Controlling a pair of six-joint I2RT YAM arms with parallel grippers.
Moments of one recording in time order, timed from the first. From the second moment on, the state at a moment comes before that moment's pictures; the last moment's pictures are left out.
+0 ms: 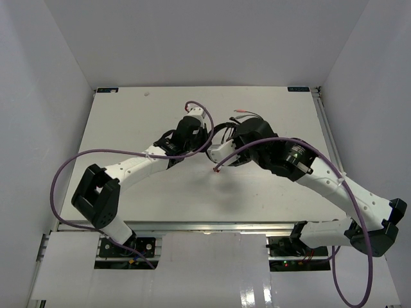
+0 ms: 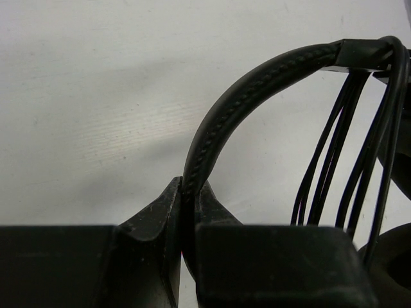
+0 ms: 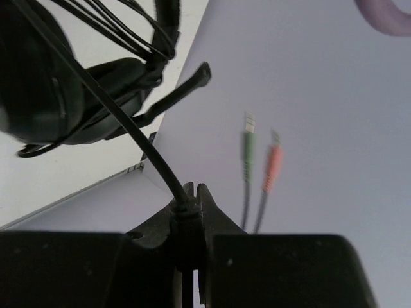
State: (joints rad) left arm -0.70 1.59 1.13 -0.08 -0.11 -0.48; right arm 1.00 1.24 1.45 -0.86 0.47 -1.43
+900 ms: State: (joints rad) left arm -0.68 1.37 0.98 0.01 0.25 -0.22; right arm 0.66 1.40 1.55 -0.71 0.03 -1.25
